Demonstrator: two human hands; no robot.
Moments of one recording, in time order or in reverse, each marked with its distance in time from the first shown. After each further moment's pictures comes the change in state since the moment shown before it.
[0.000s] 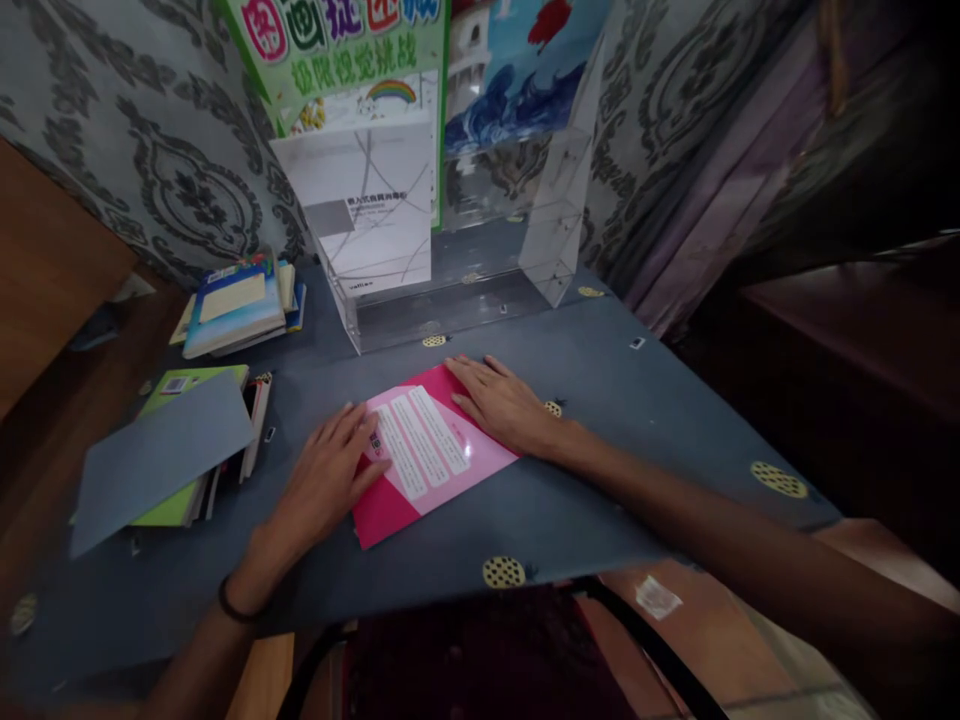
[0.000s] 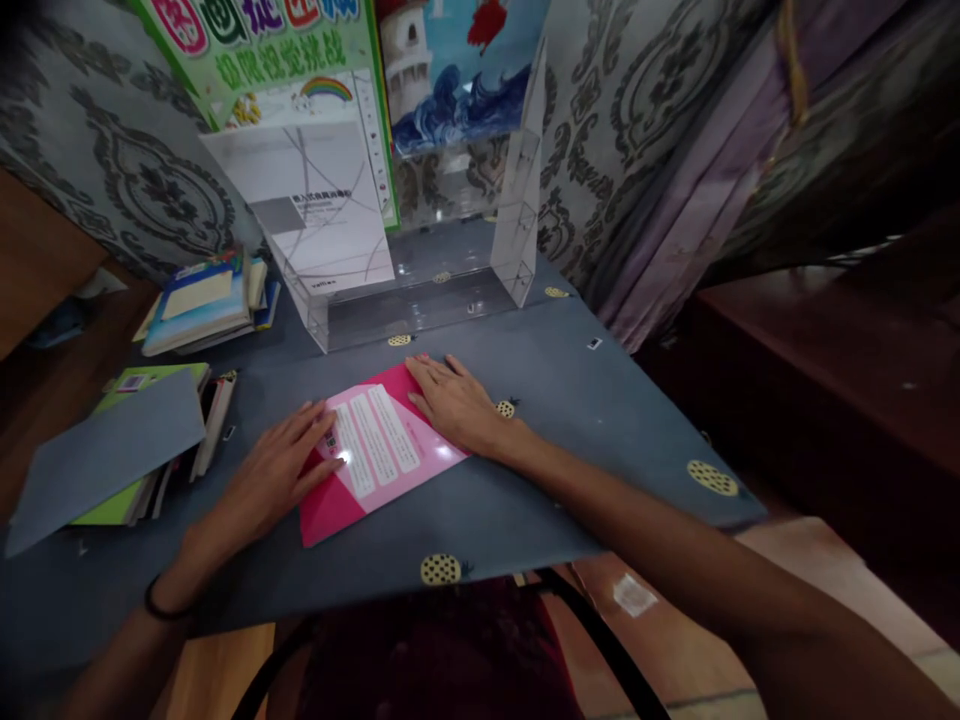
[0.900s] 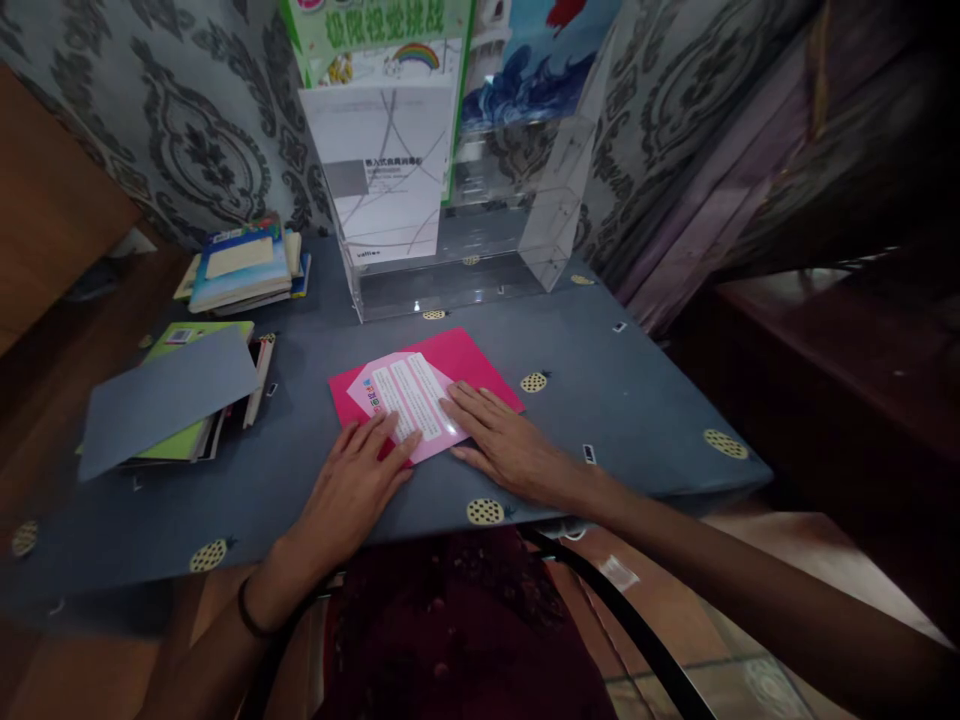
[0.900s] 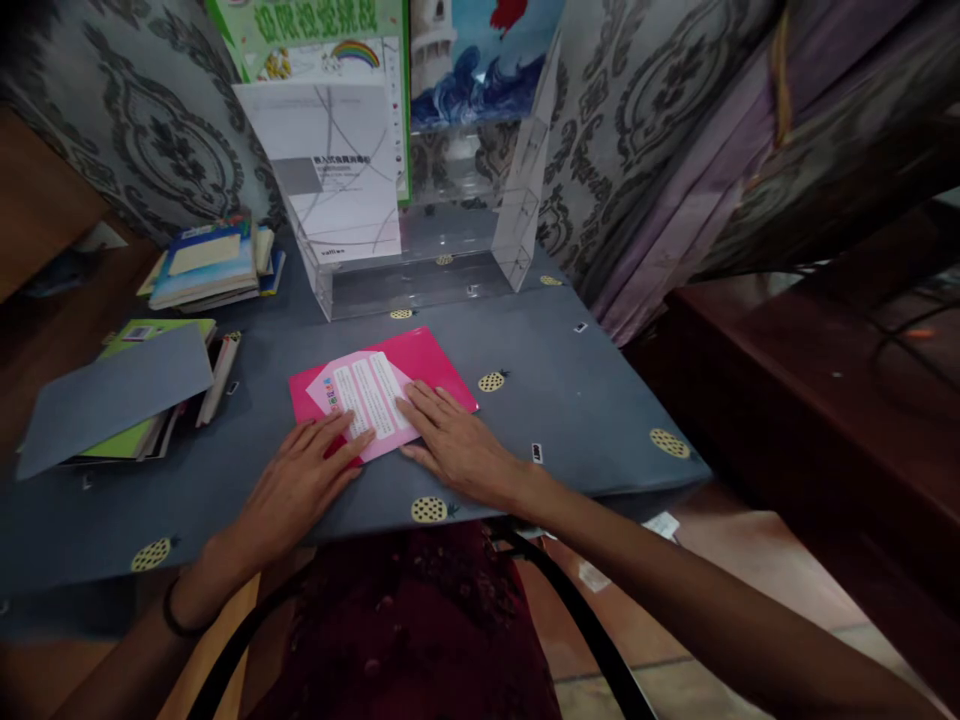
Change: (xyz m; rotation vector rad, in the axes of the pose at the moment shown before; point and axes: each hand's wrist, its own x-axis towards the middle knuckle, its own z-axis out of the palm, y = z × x) left_hand -0.048 0.061 0.009 -0.001 0.087 0.128; right_hand -0.083 -0.048 0.005 0.111 -0.057 -0.171
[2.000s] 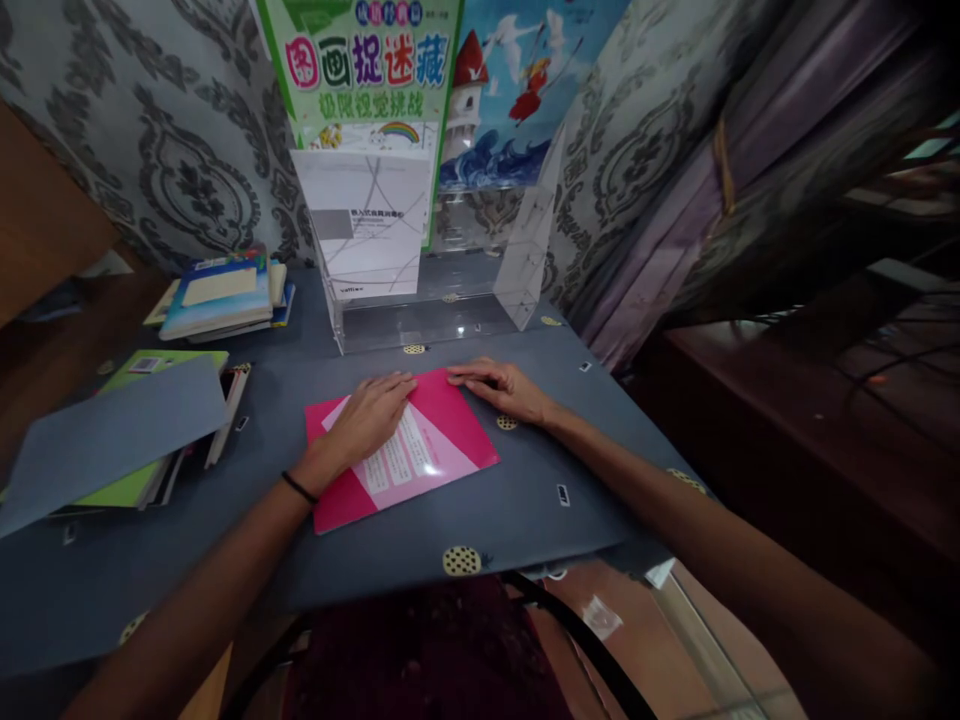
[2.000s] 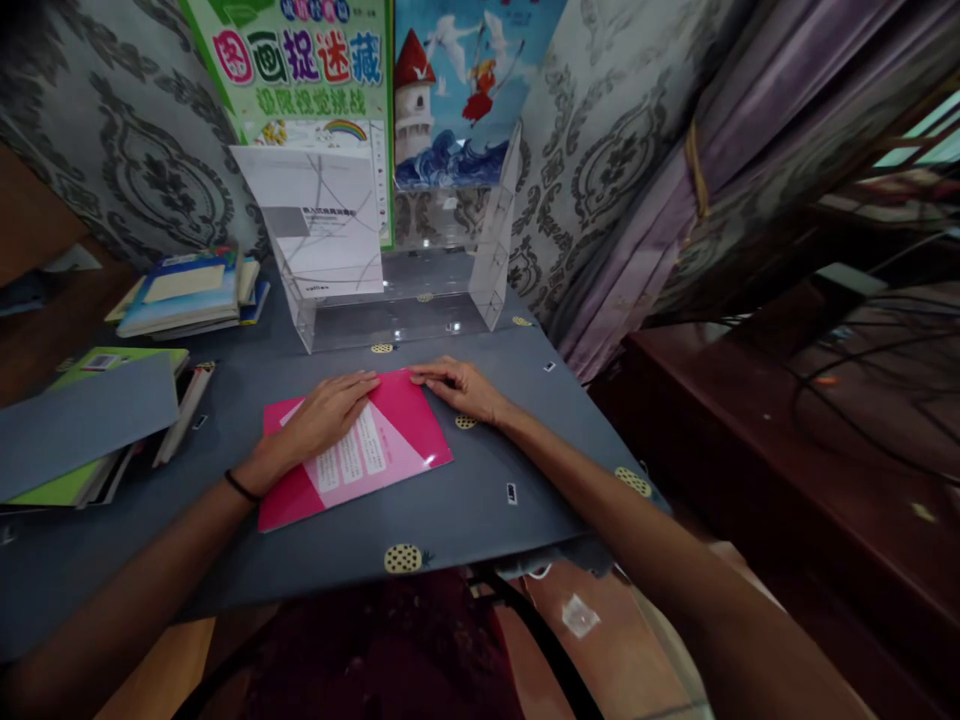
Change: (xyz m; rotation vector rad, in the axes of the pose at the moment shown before) left_hand 0.128 -0.049 0.030 -0.135 0.057 0.055; right_hand 0.050 0.119 -0.042 0.405 0.121 0.069
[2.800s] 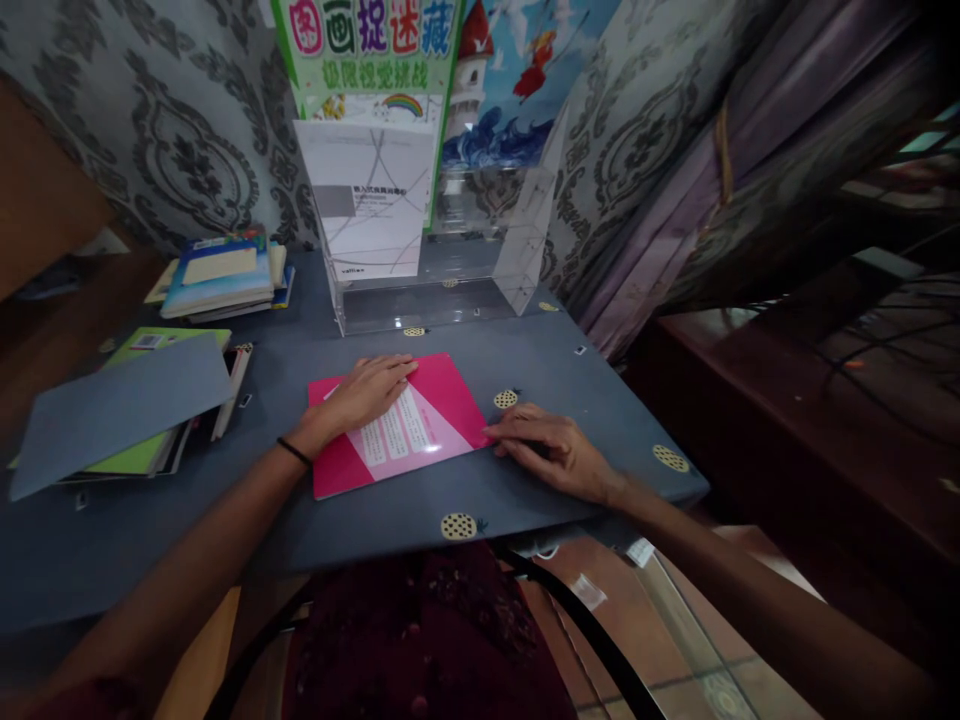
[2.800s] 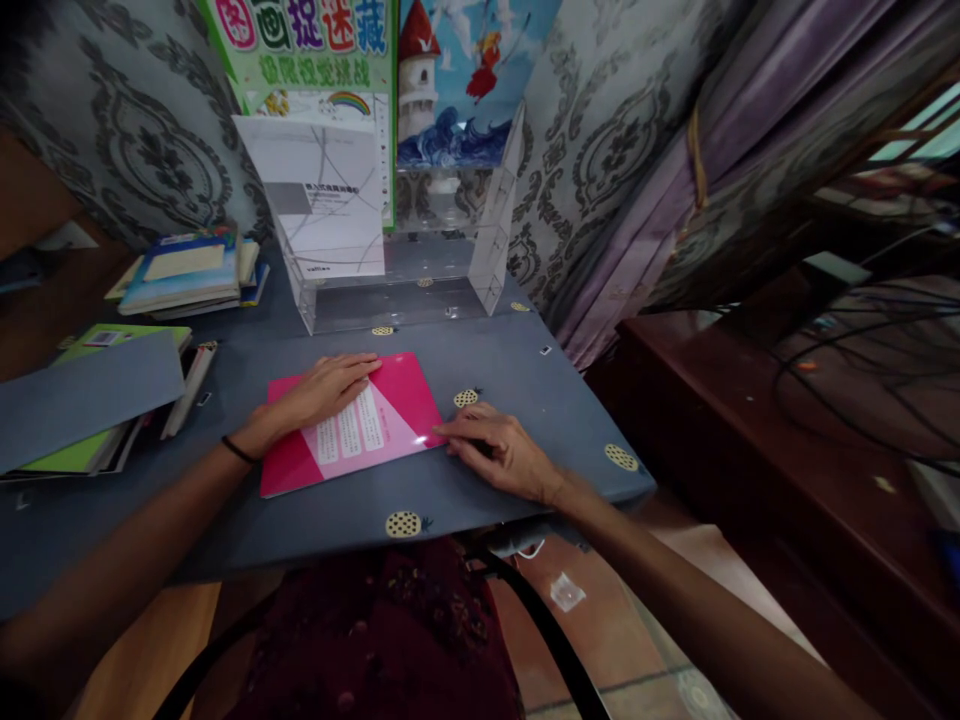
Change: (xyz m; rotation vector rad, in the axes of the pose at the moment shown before) left_hand 0.002 -0.012 -0.008 -0.089 -0.118 0.013; right_hand -0.096 -0.078 0.012 -0.095 0.074 -0.117
